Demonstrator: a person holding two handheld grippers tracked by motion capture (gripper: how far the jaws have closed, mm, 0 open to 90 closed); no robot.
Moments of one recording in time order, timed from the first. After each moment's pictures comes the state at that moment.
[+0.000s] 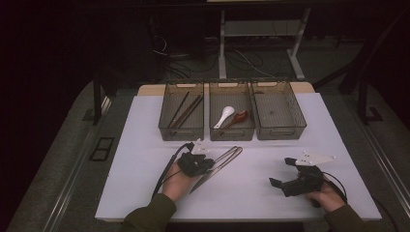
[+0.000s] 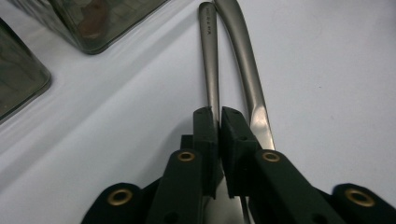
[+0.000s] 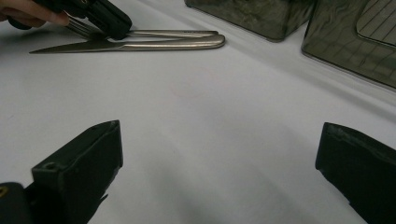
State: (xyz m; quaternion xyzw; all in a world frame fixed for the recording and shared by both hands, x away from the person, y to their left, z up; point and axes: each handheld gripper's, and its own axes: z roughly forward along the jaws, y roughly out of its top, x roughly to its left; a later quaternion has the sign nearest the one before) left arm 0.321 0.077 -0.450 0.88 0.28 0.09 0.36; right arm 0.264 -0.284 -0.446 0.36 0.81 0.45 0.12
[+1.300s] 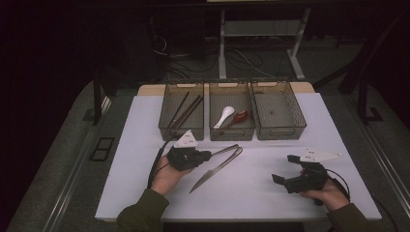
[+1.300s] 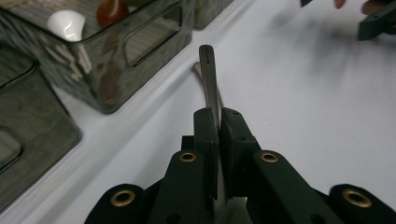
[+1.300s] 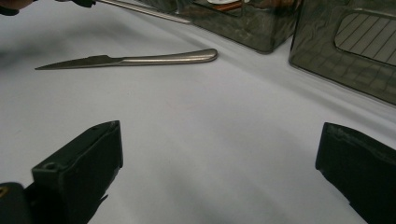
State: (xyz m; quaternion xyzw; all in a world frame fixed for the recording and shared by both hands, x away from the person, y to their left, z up) left arm 0.319 0.101 -0.406 0.86 0.23 0.07 0.45; right arm 0.267 -0.292 -0.436 0.37 0.80 0.46 0.11
